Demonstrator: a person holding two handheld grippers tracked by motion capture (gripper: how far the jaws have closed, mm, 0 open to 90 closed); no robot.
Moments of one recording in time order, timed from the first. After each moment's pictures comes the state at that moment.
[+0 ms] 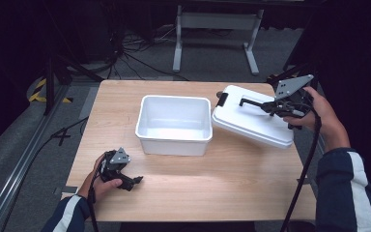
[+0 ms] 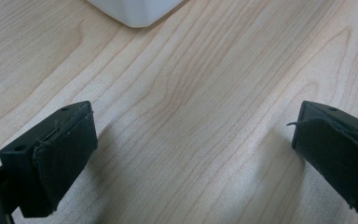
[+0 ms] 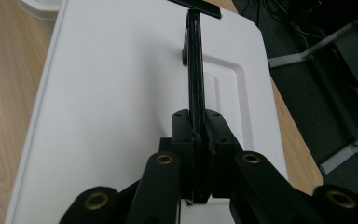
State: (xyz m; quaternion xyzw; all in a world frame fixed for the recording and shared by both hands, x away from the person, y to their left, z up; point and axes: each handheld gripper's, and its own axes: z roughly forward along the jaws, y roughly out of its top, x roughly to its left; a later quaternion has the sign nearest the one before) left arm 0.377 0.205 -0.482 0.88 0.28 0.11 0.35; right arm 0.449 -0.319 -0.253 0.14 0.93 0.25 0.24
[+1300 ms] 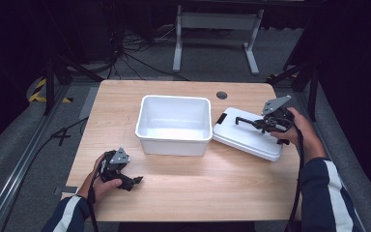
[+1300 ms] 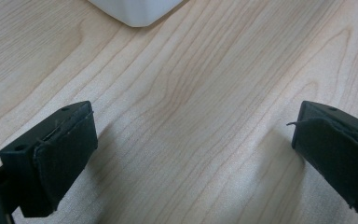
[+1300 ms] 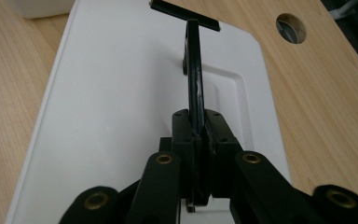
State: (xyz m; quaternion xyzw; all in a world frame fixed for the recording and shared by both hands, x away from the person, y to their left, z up) left arm 0.376 0.205 -0.482 0.88 0.29 0.11 0.35; right arm 0.479 -0.326 -0.354 0.20 0.93 0.24 0.19
